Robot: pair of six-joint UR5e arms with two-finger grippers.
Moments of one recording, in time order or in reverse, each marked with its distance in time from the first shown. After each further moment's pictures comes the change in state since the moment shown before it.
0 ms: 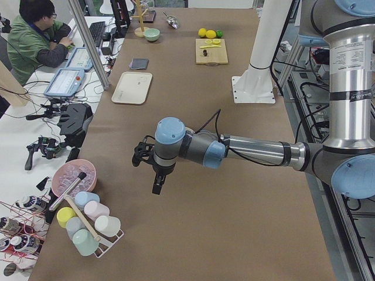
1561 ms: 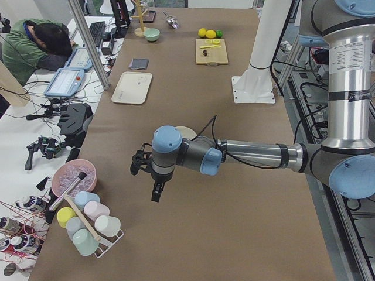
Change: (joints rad) left arm 0.000 -0.013 0.059 -0.023 0.005 0.003; right arm -0.001 0.004 0.018 -0.004 0.015 0.030
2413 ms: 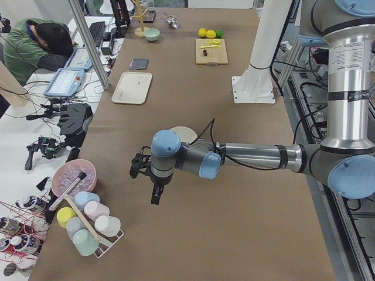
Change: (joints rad) left arm 0.002 -0.006 0.042 -0.041 -0.007 -0.010; right arm 0.000 -0.010 0.003 0.003 0.005 -0.006
